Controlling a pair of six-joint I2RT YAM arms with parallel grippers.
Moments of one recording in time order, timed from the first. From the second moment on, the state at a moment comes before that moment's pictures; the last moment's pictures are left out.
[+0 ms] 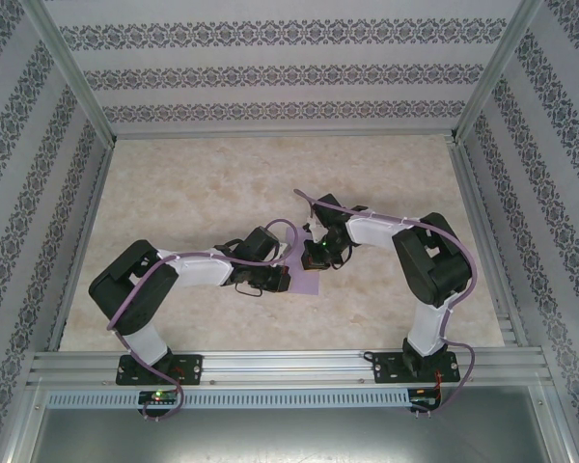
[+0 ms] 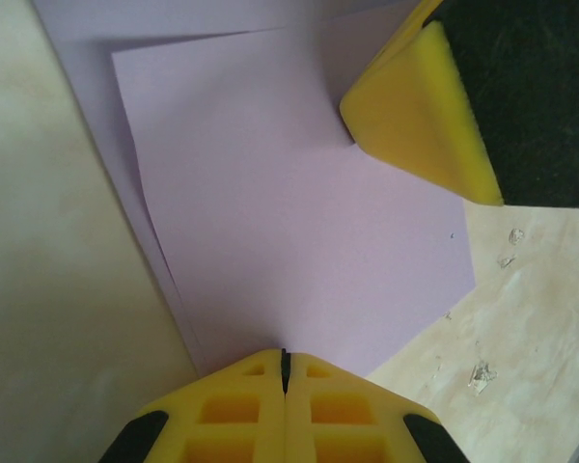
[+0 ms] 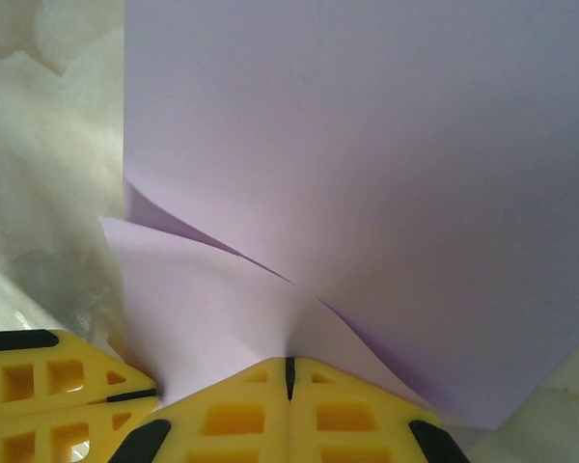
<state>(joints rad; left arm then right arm) -0.73 1.69 0.79 -0.13 0.38 -0.53 0.53 1.86 1.07 -0.58 -0.50 0.39</state>
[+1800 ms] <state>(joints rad) -0.67 1.67 0.69 -0.01 0.50 -0.73 0.53 1.86 1.08 -0.61 -0.48 0.37</state>
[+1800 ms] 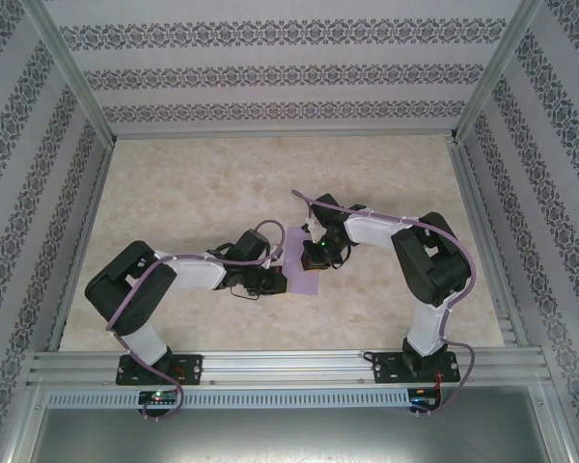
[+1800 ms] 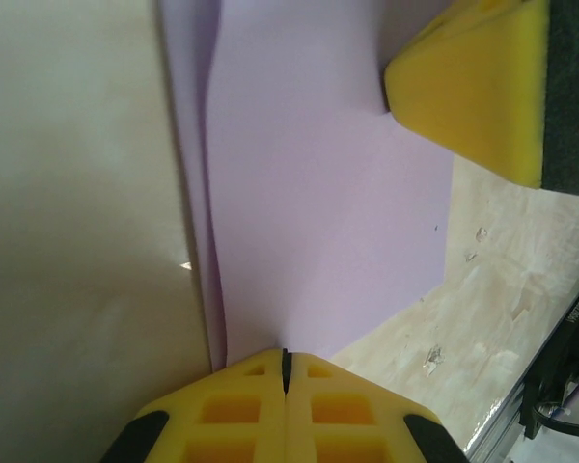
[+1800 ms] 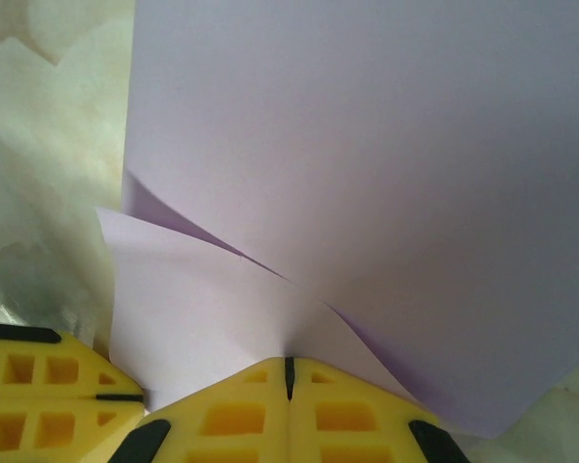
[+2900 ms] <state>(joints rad) -0.63 1.72 0.81 -0.14 0.50 -0.69 0.53 1.86 1.09 -0.61 -0.48 0.37</state>
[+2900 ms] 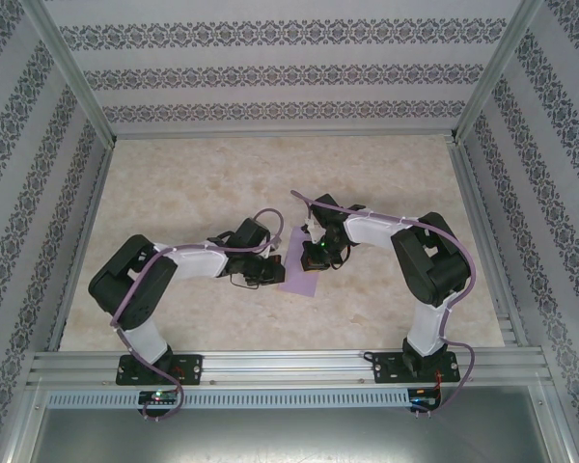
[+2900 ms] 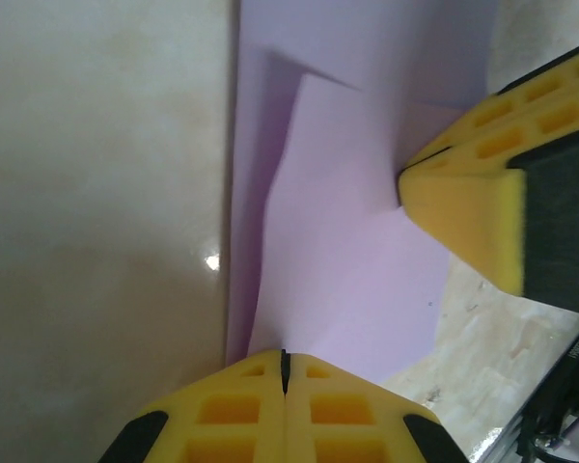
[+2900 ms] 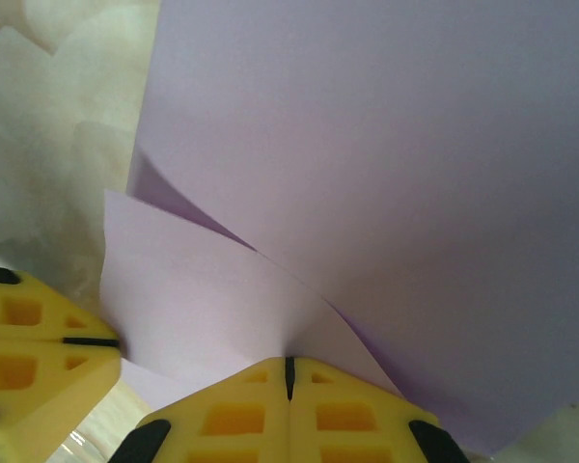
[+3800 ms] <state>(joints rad) -0.69 1.75 0.88 -0.24 0.42 -0.65 0.58 1.84 1.12 -0.69 -0.43 0.37</state>
